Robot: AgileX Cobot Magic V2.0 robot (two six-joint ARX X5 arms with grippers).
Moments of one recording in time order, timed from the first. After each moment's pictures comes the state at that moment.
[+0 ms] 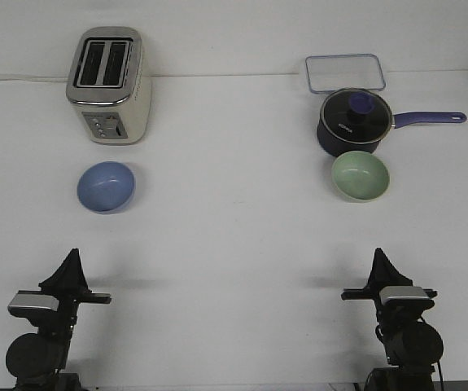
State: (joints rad) left arm -0.03 0.00 0.03 0.22 0.02 -0.05; right arm 0.00 0.00 0.01 0.00 -0.03 0.13
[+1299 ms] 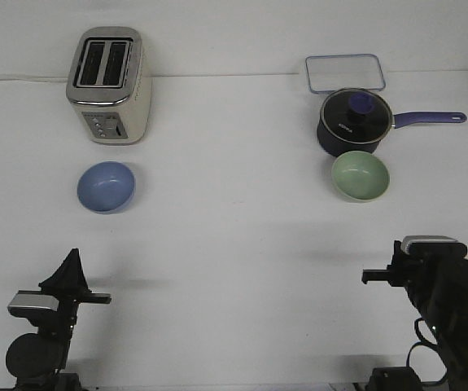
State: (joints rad) left arm -0.03 0.00 0.03 0.22 0.02 -0.05; right arm 0.00 0.62 0.91 -0.84 -0.03 0.08
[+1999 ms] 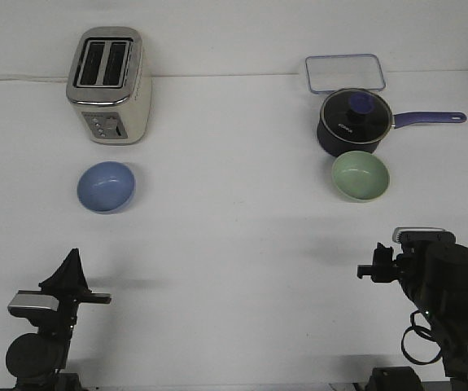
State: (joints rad) left arm -0.03 0.00 0.03 0.22 0.02 -0.05; right arm 0.00 0.70 0.92 -0.89 -0.03 0.08
